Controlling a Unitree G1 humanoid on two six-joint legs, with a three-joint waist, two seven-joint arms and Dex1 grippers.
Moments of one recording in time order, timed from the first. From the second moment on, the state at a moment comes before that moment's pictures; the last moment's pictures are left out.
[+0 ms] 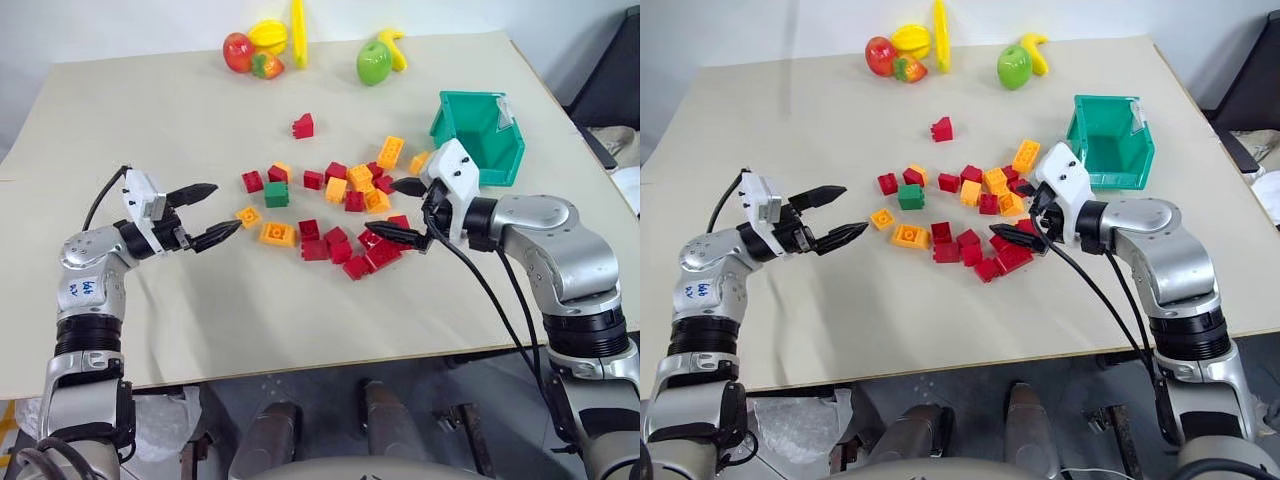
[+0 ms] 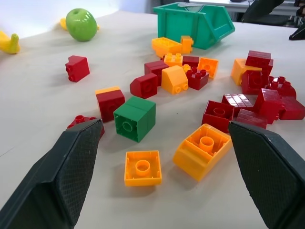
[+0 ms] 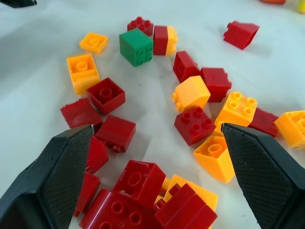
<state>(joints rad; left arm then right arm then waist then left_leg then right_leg) -0.58 0.61 0.19 0.53 -0.38 -0.01 -1.11 -0.63 -0.62 0.05 -0.21 0.32 0.74 0.84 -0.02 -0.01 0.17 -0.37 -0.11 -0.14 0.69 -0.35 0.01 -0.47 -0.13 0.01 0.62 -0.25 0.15</state>
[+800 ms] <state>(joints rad) -1.17 0.42 -0.10 1.24 0.07 -0.12 -0.87 -0.33 -0.66 -0.20 -0.55 0.45 0.84 0.65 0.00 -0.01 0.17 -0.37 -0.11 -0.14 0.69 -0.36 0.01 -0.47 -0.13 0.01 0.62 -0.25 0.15</state>
